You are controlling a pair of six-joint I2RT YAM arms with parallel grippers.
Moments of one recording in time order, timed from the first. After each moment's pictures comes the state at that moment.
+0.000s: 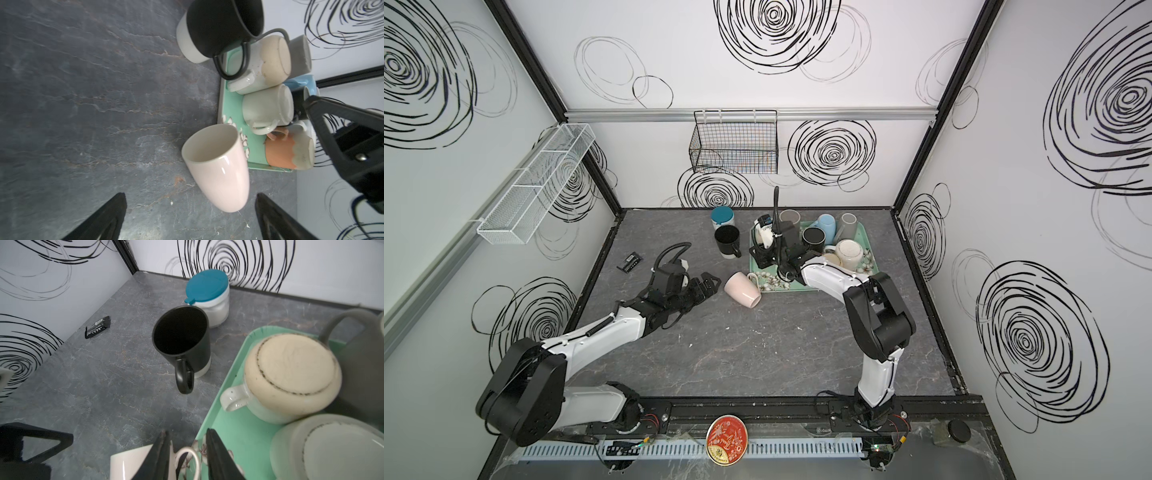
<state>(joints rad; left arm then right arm) -0.40 1.32 0.62 -0.04 0.12 -0.93 0.54 1.86 1.27 -0.02 -0.29 0.22</state>
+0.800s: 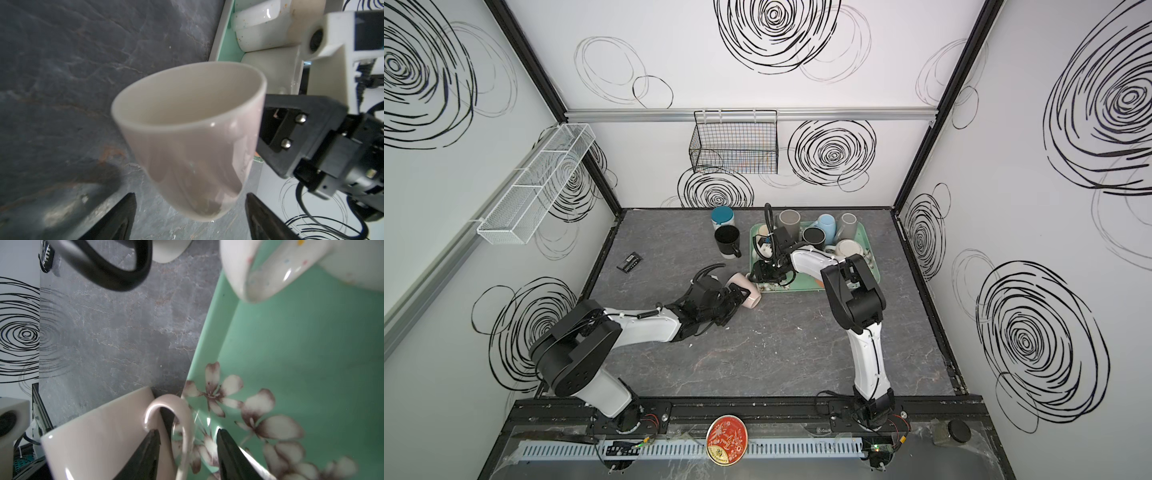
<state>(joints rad) -0.64 1.63 0.65 0.33 0.10 -1.34 0.52 2.13 1.46 -0.42 -0.52 0.29</state>
